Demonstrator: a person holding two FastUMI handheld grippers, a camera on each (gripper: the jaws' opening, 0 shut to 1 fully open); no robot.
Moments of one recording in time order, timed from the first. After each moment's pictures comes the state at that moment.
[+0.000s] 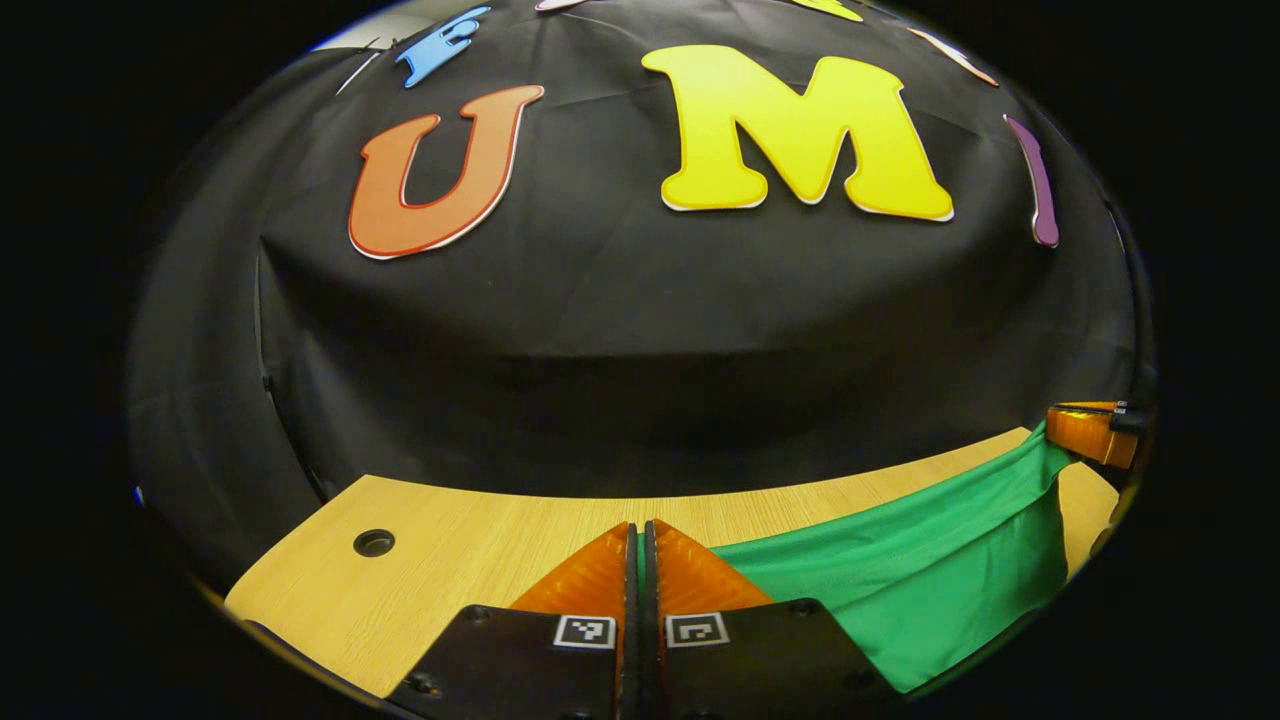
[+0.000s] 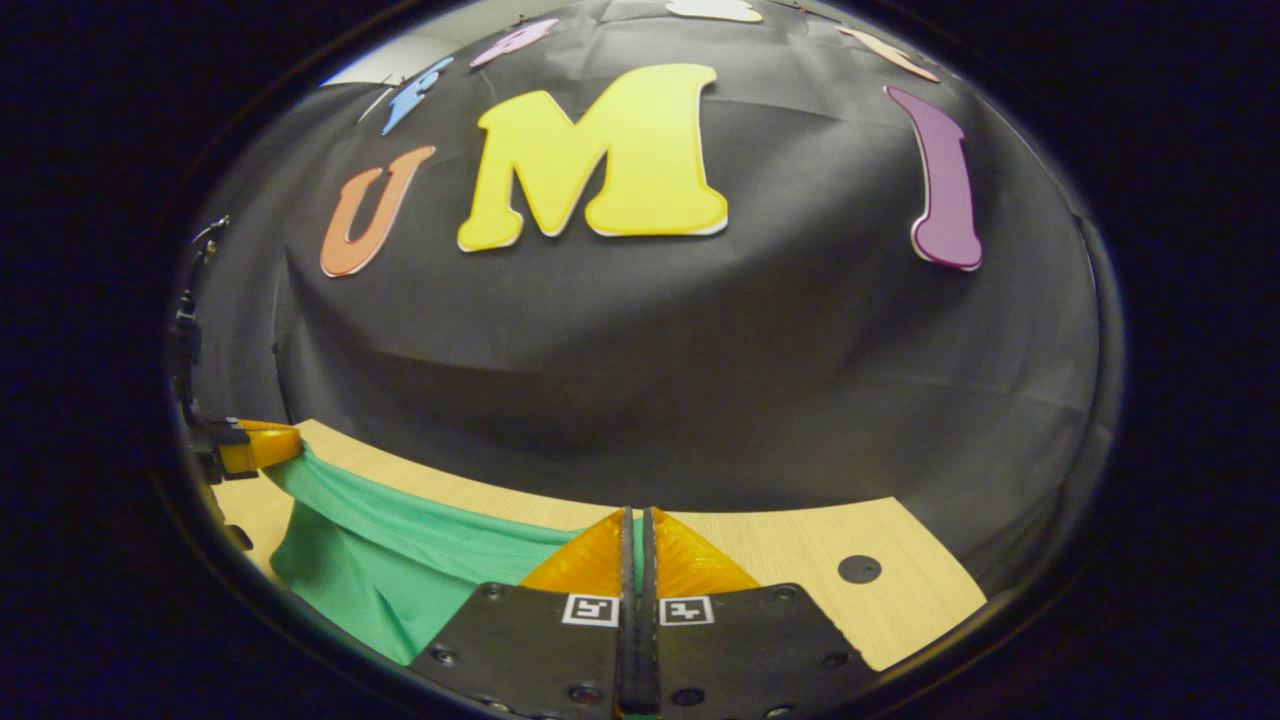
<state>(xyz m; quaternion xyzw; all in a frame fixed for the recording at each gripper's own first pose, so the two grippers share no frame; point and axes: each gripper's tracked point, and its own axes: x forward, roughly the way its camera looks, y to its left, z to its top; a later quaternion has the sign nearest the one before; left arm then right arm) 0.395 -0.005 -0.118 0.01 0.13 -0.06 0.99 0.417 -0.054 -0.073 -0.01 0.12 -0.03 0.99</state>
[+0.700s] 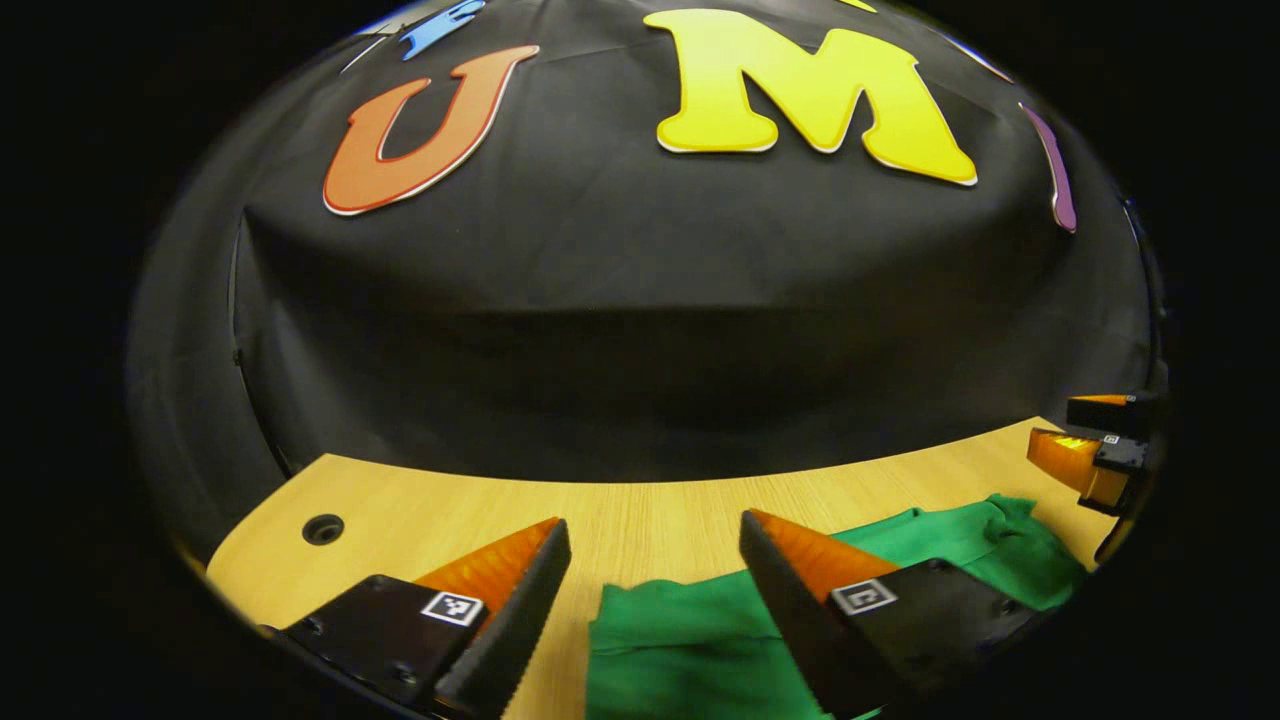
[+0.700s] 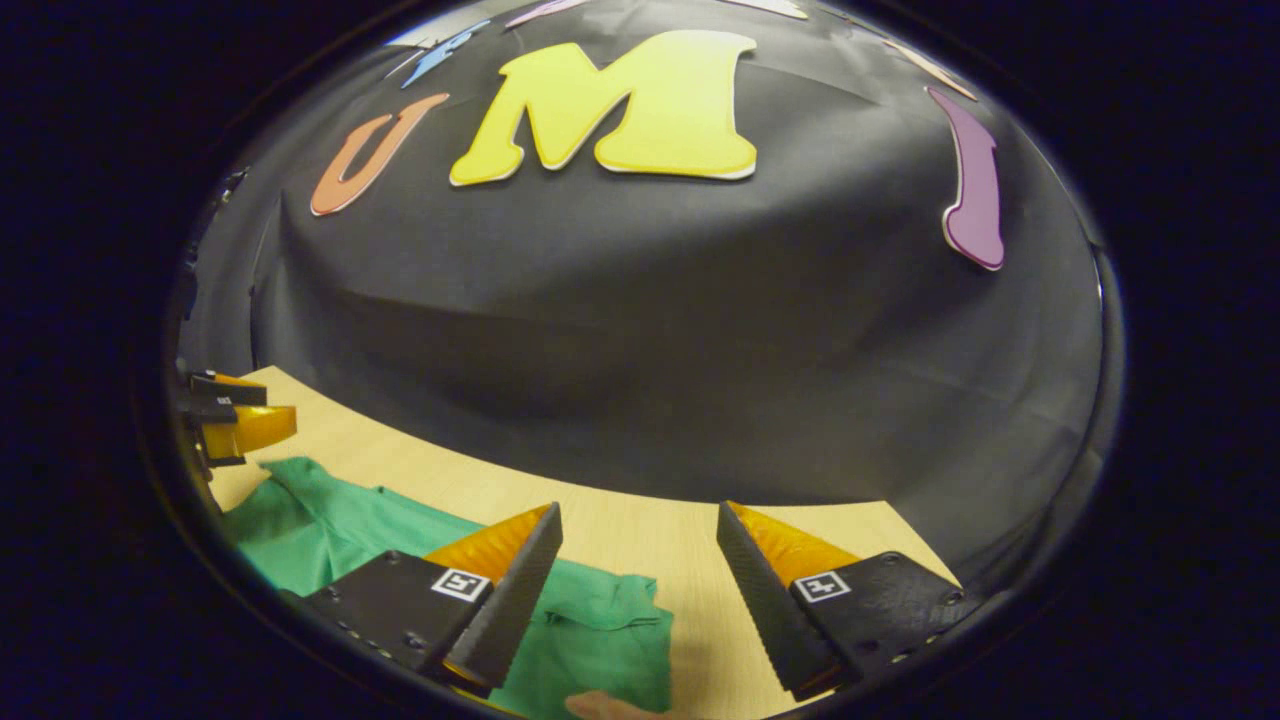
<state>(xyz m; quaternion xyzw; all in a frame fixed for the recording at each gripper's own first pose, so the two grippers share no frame) 0.412 -0.026 -0.163 -0.01 0.18 -0.08 0.98 0.439 -0.057 -0.109 -0.06 0.14 -0.05 0.99</state>
